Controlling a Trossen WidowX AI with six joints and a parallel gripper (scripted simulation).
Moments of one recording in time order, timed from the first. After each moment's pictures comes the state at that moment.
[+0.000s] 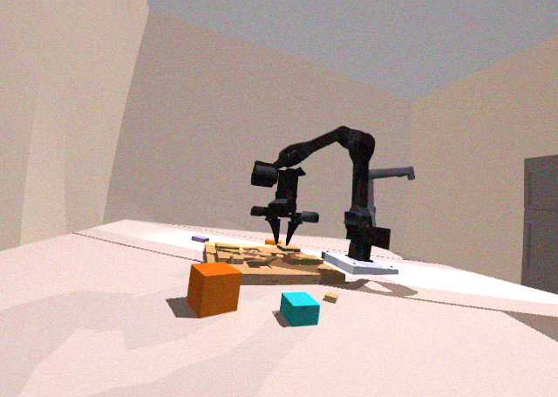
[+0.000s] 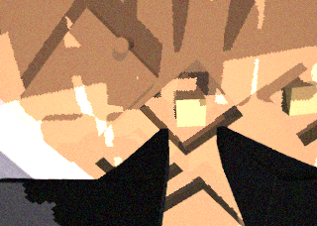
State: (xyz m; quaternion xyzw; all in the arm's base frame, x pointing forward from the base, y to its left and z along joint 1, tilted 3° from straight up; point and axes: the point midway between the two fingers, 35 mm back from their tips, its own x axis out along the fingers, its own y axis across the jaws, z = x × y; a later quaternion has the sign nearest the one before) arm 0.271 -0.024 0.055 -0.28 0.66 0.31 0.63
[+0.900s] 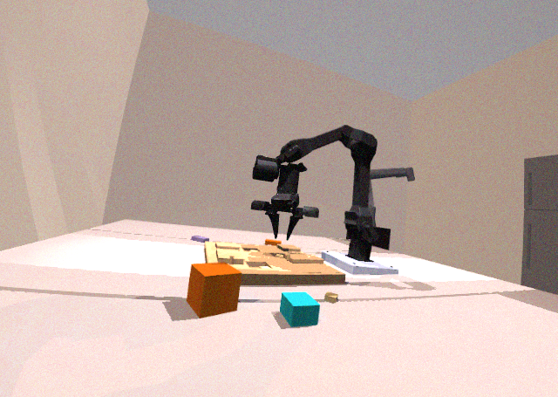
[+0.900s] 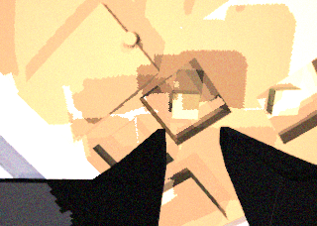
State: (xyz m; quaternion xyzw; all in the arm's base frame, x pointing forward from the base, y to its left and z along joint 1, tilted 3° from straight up) arm 0.272 -0.025 0.069 -0.32 0.63 0.33 0.62
